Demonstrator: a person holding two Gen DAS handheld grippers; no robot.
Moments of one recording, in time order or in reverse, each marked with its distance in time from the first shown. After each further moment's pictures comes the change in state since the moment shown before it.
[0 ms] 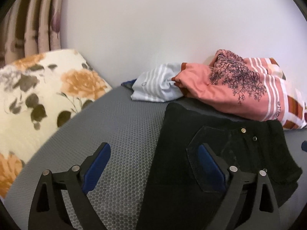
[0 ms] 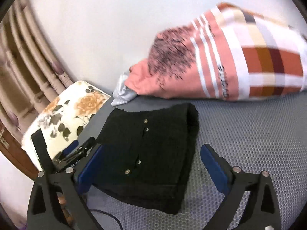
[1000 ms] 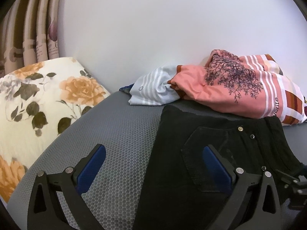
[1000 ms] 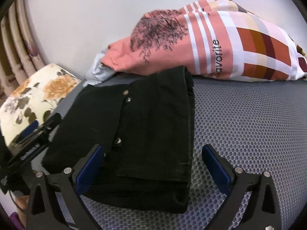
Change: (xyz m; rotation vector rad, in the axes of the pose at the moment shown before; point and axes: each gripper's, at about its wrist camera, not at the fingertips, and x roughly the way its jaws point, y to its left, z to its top) left arm -0.006 -0.011 -0.001 0.044 -0.029 -0.001; right arm 0.051 0.016 -0.044 -0.021 0.044 -0.258
